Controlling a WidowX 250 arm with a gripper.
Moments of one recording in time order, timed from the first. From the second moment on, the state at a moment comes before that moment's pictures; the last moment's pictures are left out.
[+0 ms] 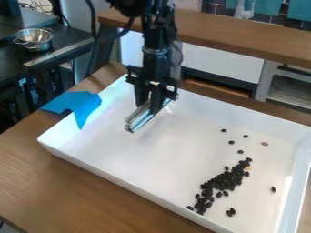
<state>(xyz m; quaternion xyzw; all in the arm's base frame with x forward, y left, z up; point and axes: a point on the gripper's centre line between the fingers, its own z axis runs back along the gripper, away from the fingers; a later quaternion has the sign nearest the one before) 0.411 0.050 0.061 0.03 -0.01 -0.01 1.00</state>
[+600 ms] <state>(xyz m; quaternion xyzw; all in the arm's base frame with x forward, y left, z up) 0.393 0.084 0.028 0.06 0.03 0.04 1.00</state>
